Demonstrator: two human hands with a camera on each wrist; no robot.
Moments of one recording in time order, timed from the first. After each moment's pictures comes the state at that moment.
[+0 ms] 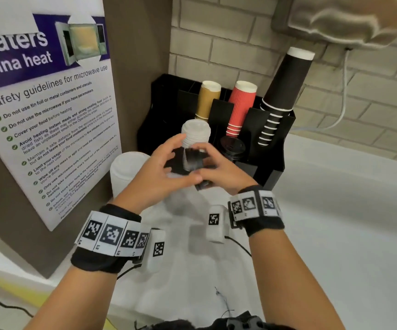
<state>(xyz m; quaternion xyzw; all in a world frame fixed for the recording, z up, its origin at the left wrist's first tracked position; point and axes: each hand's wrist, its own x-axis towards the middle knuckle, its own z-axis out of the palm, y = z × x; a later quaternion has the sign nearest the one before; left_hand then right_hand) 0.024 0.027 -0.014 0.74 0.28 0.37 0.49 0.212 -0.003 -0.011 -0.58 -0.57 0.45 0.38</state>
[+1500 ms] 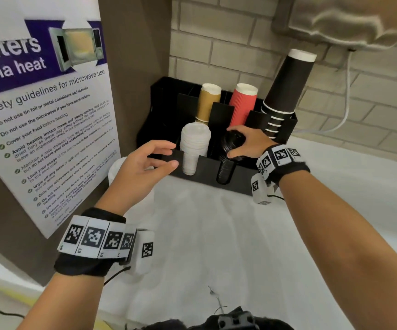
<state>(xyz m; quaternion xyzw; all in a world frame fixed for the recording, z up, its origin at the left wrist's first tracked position) 0.010 0.038 -0.005 0.71 0.33 0.42 0.47 0.327 0.062 0.015 -0.74 -0.62 0.16 0.21</state>
